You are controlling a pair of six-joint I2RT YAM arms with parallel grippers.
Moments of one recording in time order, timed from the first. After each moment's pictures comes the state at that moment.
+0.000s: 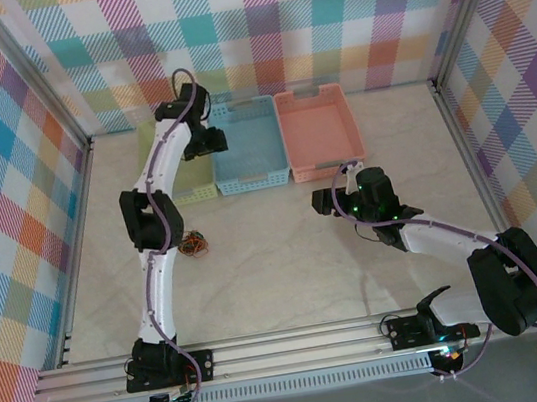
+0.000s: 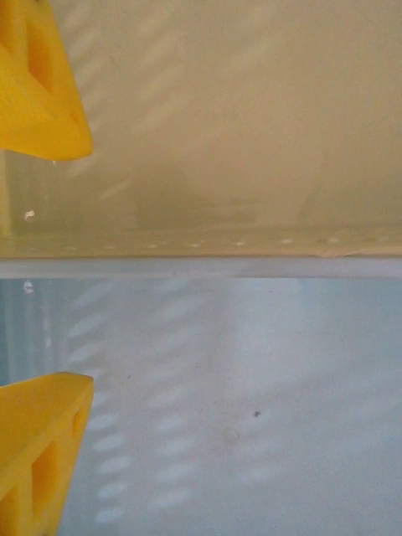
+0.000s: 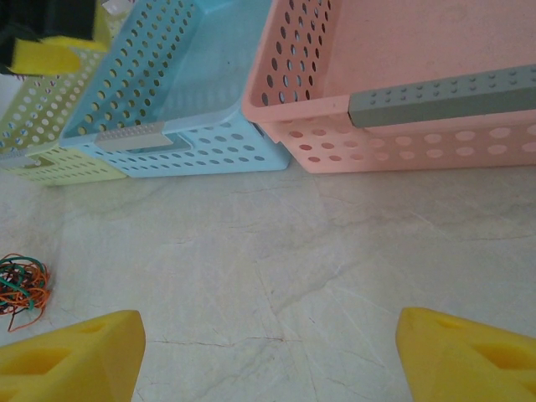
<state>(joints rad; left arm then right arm) -0.25 2.43 2.50 -1.23 -0.04 -0.33 0.44 1.28 0.55 0.23 -0.16 0.46</state>
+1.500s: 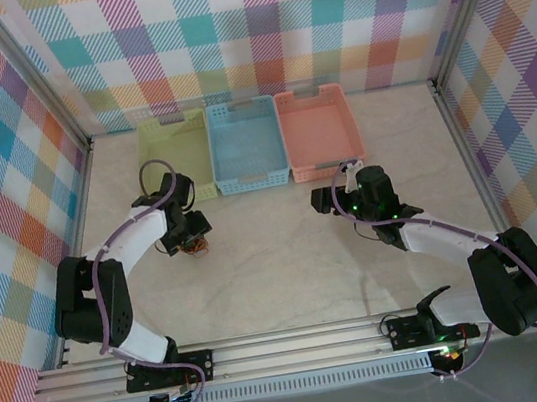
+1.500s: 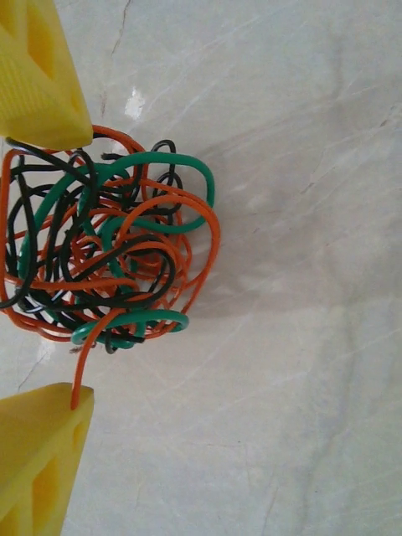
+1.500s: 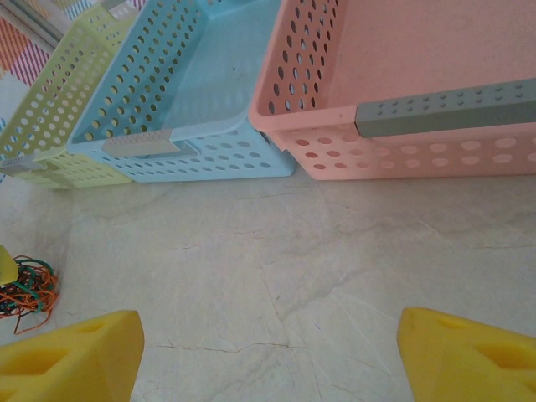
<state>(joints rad) -0.26 1.56 1.01 -0.76 -0.07 -0.70 0.44 1.28 0.56 0.23 -0.16 0.46</state>
